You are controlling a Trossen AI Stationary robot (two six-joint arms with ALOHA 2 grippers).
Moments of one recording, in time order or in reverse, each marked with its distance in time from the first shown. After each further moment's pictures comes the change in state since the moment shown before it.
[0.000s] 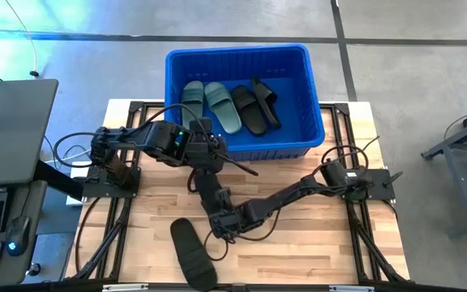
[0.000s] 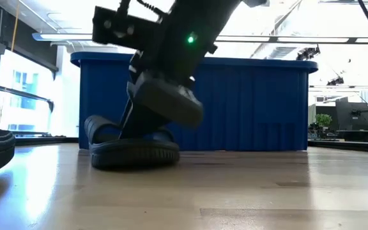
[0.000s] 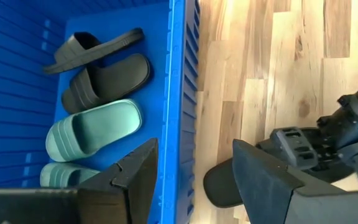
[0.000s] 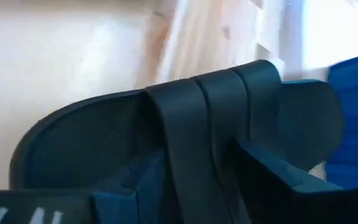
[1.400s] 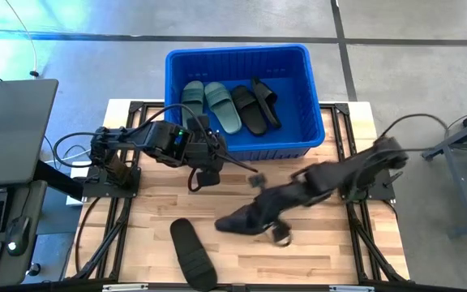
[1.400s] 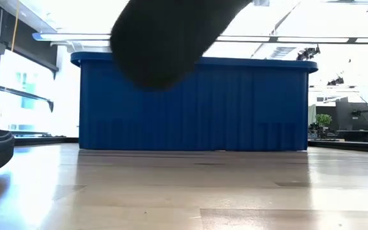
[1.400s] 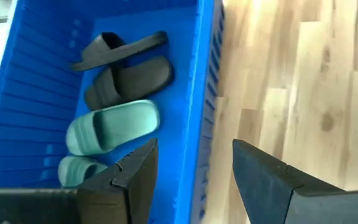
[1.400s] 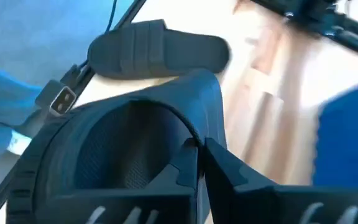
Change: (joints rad) left arm 0.000 -0.001 0.000 0.000 -0.091 -0.047; right arm 0.074 -0.591 -0.002 -0.392 -0.395 0.060
